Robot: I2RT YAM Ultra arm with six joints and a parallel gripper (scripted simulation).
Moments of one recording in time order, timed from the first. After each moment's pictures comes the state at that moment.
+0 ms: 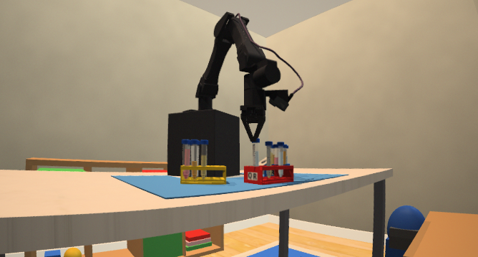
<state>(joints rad) -0.27 2.34 1.29 -0.51 0.02 -0.85</state>
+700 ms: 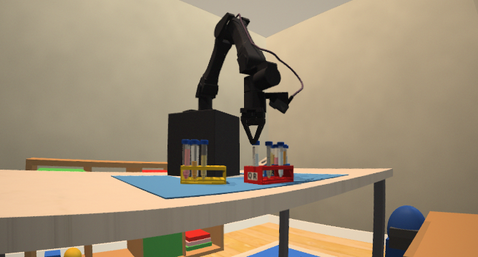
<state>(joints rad) -0.27 2.36 1.29 -0.49 0.02 -0.85</state>
